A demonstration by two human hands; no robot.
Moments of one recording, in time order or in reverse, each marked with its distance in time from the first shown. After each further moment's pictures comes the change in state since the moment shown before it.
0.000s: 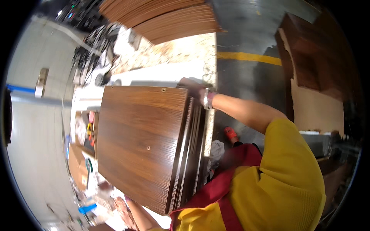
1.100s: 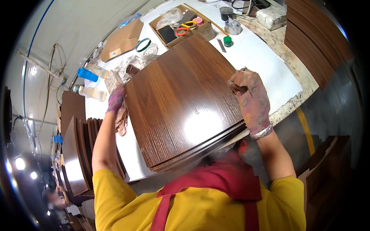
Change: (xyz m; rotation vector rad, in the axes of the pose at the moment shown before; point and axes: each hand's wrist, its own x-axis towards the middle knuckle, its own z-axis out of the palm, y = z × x) left_hand -0.076 0.099 -0.142 1.372 0.209 0.322; right_hand -0.111 -0.094 0.205 0.666 -0.323 -0.317
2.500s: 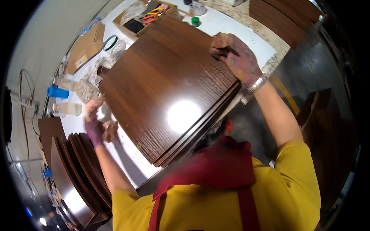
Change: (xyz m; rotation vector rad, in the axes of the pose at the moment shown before) left_hand -0.086 -0.103 0.081 -0.727 0.427 -0.282; right_hand 0.001 0.004 -0.034 -0.054 -0.072 0.154
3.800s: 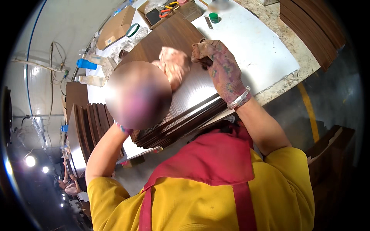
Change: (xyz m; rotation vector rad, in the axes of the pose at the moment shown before) left_hand -0.142 0.386 0.111 0.896 -0.682 0.871; right_hand 0.008 0.023 -0.028 0.404 -0.125 0.056
